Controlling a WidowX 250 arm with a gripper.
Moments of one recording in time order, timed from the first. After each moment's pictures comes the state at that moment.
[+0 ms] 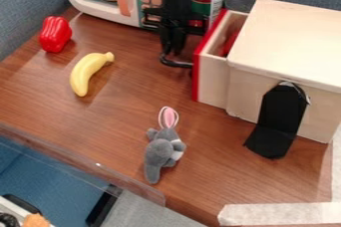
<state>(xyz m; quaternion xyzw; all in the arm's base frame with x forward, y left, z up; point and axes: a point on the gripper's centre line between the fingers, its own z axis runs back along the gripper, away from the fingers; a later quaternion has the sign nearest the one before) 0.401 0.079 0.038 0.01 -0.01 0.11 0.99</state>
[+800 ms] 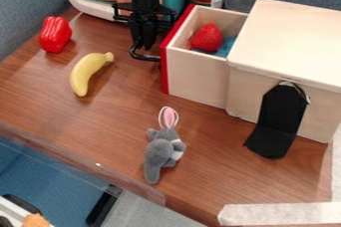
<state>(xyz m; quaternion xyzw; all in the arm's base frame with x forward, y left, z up) 0.391 0.123 0.039 0.02 0.00 0.13 0.99</state>
